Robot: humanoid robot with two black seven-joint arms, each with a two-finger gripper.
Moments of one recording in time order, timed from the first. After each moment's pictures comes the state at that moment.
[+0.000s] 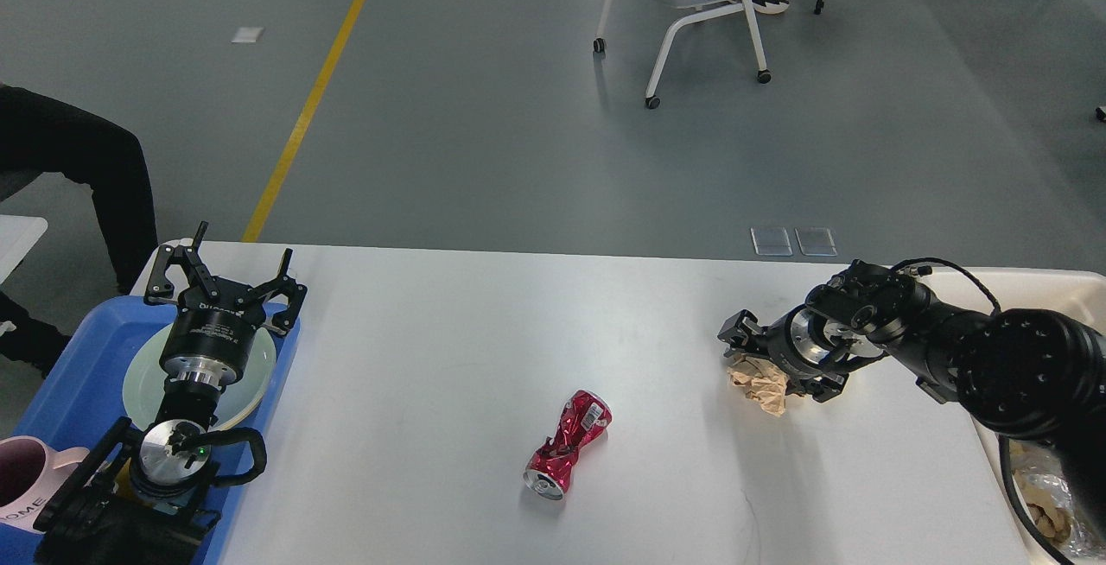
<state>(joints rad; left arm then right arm) -0.31 0.14 -1.41 -0.80 0.13 -0.45 -0.20 1.11 -0.08 -0.93 0.41 0.20 0.45 -0.25</state>
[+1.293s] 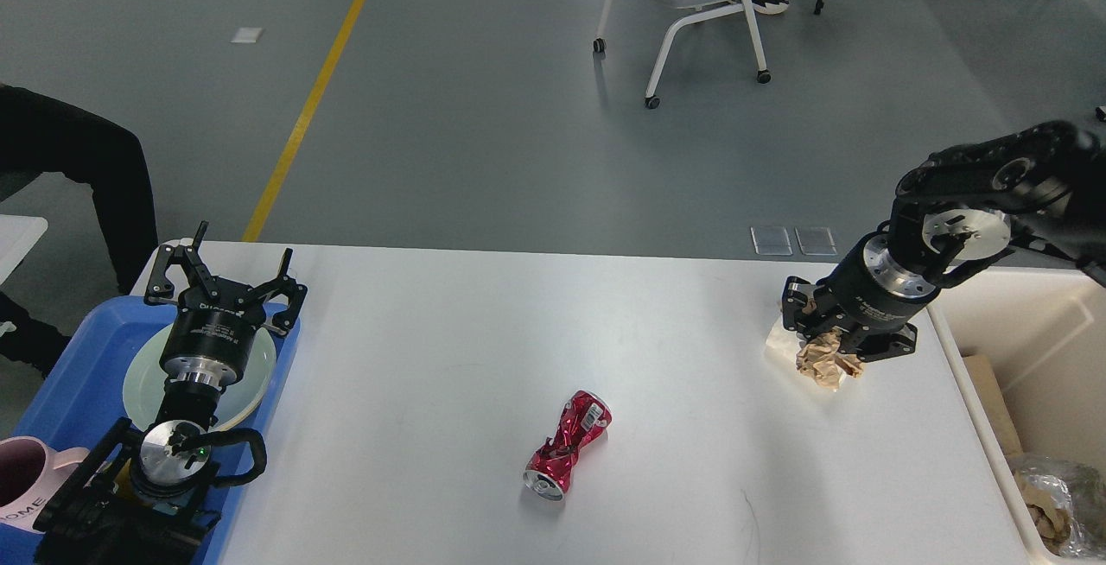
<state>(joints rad) -0.31 0.14 -1.41 -0.80 0.13 -0.45 -0.20 1.78 -0.36 -1.14 1.17 0.20 0.56 -0.33</state>
